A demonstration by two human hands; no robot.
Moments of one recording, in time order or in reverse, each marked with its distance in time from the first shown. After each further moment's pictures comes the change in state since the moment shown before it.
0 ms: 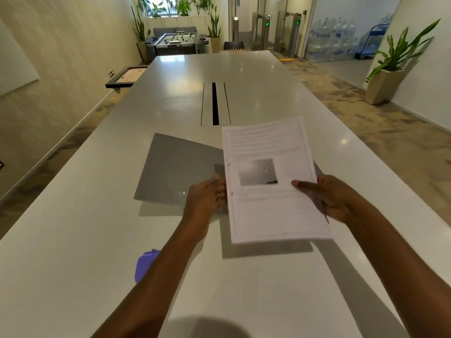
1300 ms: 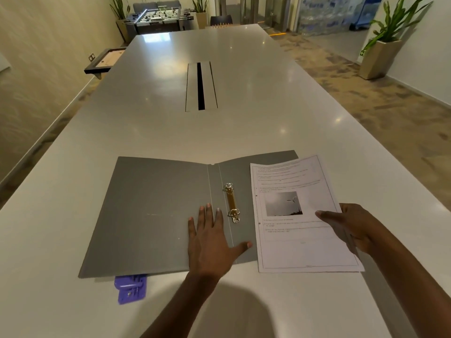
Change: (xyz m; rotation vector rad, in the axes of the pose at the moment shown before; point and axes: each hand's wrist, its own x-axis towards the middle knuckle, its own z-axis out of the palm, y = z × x) left_hand -0.042 -0.088 0.027 1.482 -0.161 0.100; right_hand -0.010 0.088 -0.078 -0.190 0.201 0.162
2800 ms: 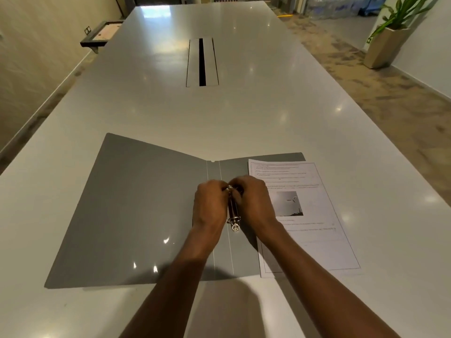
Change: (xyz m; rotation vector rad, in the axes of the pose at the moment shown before) left_hand 0.003 0.013 0.003 -0.584 0.302 -0.038; right_hand -0.044 -0.003 0.191 -0.451 0.061 -0.753
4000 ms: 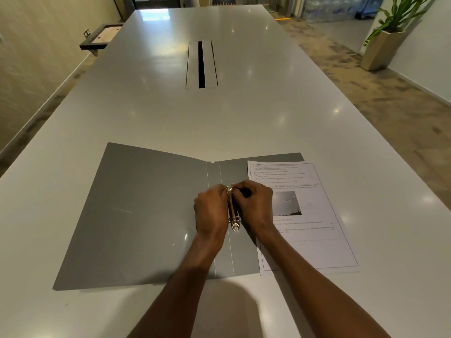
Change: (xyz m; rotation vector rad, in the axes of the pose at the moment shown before) left_hand -0.007 -0.011 0.015 -0.052 0.153 0.026; right_hand -0.013 0.008 0.011 0.355 0.178 0.139
